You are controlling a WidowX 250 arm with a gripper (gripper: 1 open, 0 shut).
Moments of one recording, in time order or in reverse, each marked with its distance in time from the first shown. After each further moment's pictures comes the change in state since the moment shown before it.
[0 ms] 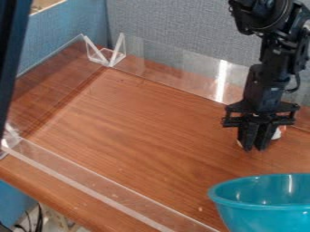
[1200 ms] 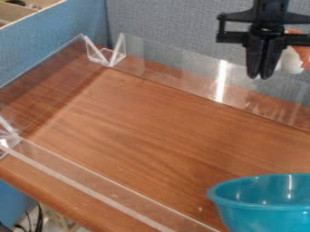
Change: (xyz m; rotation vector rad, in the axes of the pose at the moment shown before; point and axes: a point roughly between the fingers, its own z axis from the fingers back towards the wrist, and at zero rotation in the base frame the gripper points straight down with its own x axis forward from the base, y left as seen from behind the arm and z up) arm -0.022 0.029 0.131 -0.163 -0.097 -0.393
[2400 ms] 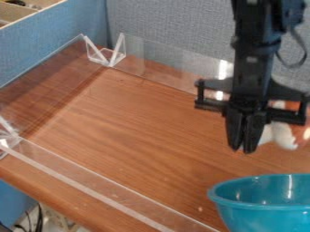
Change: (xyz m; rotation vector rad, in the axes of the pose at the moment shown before) arm -0.075 0.012 -0.049 -0.033 0.090 -0.189
